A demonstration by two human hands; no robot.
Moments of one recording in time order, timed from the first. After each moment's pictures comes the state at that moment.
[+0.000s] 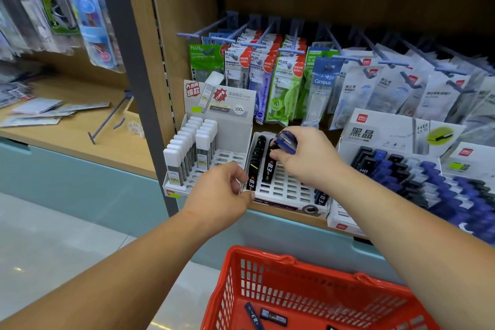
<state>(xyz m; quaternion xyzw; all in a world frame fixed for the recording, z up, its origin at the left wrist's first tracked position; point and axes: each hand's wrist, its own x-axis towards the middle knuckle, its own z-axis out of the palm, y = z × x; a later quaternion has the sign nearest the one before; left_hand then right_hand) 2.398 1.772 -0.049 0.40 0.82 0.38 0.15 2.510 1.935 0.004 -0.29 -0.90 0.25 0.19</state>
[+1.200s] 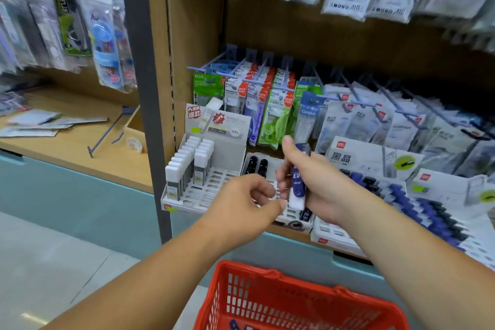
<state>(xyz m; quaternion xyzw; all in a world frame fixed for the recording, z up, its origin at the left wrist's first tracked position) 2.441 1.774 -0.011 0.43 0.71 0.52 0.23 2.539 1.891 0.049 -0.36 -0.63 0.66 0.20</state>
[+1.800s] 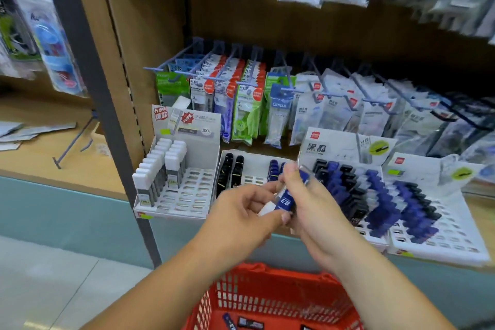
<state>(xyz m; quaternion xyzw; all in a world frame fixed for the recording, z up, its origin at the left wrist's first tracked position) 2.483 1.781 0.001 0.38 0.62 0.58 0.38 2.591 1.870 0.018 -0.34 -0.56 0.69 0.30</state>
